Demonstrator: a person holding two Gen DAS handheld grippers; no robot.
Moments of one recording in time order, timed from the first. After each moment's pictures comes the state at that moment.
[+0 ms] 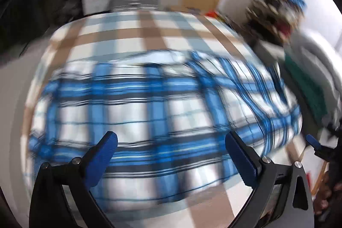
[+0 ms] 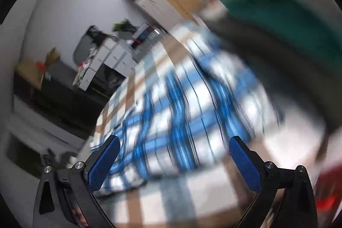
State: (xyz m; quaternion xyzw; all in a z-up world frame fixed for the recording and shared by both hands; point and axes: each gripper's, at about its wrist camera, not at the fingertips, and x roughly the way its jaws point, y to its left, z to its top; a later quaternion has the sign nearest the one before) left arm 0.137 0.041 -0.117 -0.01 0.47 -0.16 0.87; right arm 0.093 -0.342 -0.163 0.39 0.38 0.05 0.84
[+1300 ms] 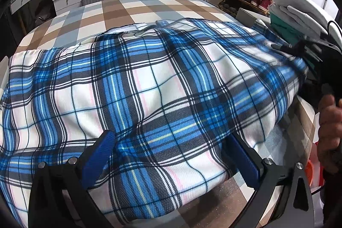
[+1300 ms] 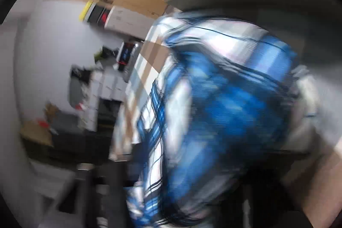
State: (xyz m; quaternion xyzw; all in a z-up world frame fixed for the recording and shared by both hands) left arm 0.137 0.016 -0.163 0.03 0.47 -0.22 0.86; right arm 0.173 -0.349 -0.227 0.56 0.33 0.00 0.76
